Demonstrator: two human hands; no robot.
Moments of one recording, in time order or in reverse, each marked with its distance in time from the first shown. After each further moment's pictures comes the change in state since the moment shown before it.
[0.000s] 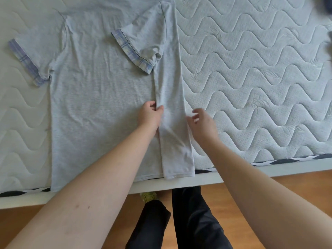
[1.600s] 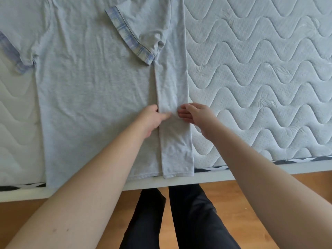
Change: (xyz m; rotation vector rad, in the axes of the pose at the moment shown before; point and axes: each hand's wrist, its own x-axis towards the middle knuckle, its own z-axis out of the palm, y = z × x) left_hand -0.007 0.007 -0.014 0.040 -0.408 -0.218; right_hand 0.042 -0.018 0.007 0.635 -0.312 0.309
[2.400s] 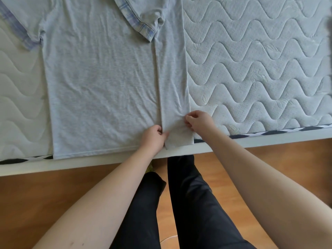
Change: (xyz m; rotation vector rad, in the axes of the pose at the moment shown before) left_hand -0.098 -0.117 0.026 0.325 0.100 0.057; right_hand -0.074 0.081 -0.004 -0.424 0.163 0.057
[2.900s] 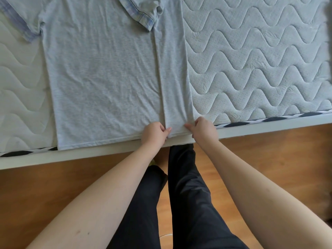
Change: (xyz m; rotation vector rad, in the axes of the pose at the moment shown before) left_hand -0.025 -0.011 -0.001 0.222 0.030 0.014; right_hand -0.046 0.036 0.020 -0.457 0.109 0.039
